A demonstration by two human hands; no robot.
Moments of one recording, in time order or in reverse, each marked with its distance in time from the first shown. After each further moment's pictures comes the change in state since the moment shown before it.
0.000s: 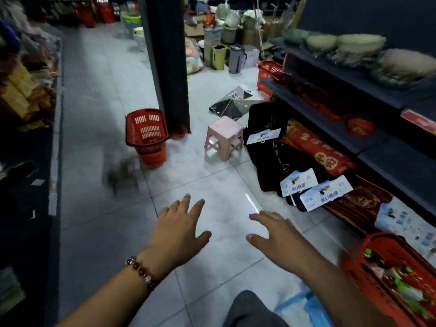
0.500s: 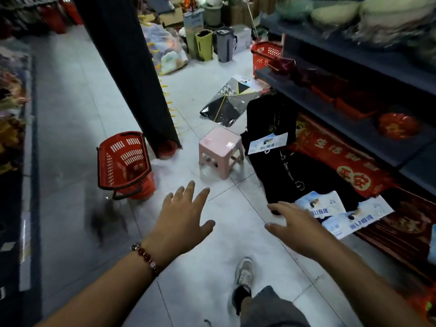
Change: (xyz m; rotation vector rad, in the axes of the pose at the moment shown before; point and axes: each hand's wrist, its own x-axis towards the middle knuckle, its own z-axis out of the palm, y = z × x) left_hand 0.427 0.004 -0.058 0.156 -0.027 0.092; right_hand 0.374 0.098 -0.166 0.001 -0.010 0.136
